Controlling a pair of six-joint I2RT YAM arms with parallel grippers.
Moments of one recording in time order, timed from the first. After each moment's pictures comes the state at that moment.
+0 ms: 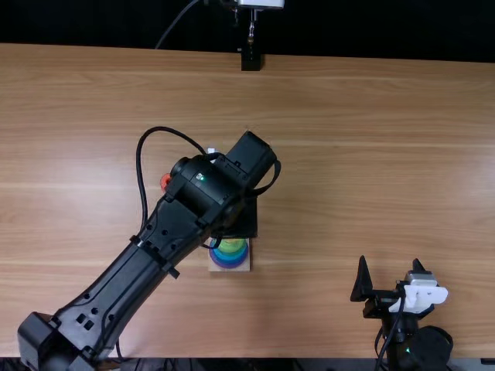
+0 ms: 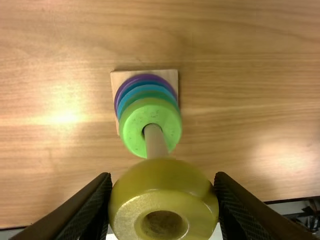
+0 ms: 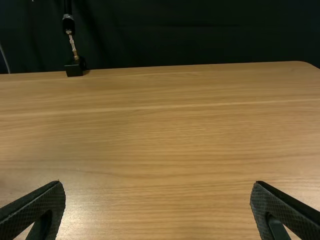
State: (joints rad) left arm -0.67 1.80 1.84 -1.38 0.01 -0.71; right arm -0.03 0.01 0.08 -0.26 0.00 0.00
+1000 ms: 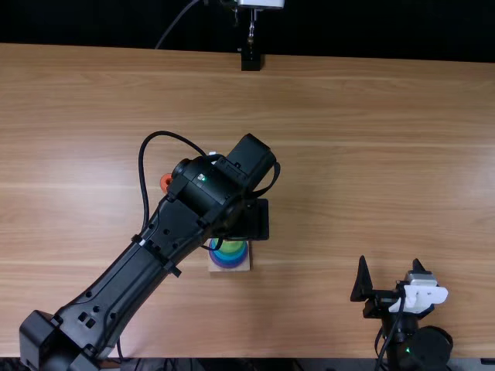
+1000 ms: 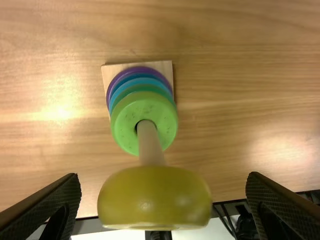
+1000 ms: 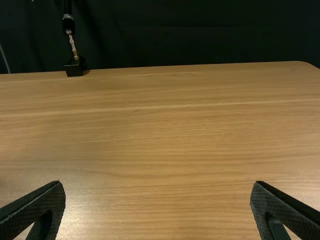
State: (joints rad) left arm -0.67 1.80 1.81 -1.36 0.04 -0.71; right arm -0.03 0.01 0.08 -0.26 0.00 0.00
